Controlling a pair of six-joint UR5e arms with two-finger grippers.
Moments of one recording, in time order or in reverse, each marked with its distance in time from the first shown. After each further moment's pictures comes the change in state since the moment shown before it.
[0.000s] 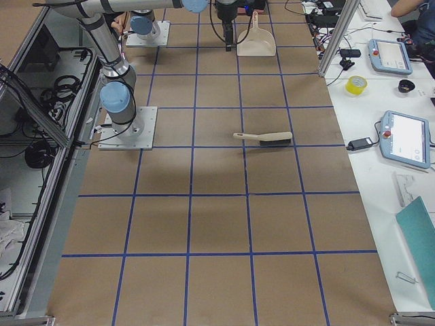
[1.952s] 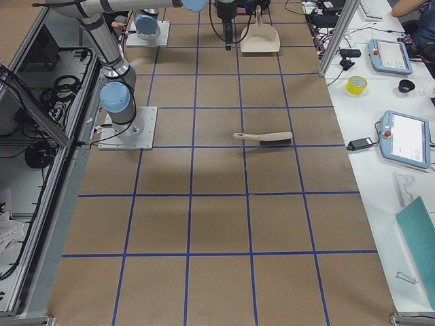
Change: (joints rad) left arm 0.155 -0.314 -0.027 0.282 0.061 0.967; right arm 0.002 -0.004 -0.002 0.001 0.003 0.020
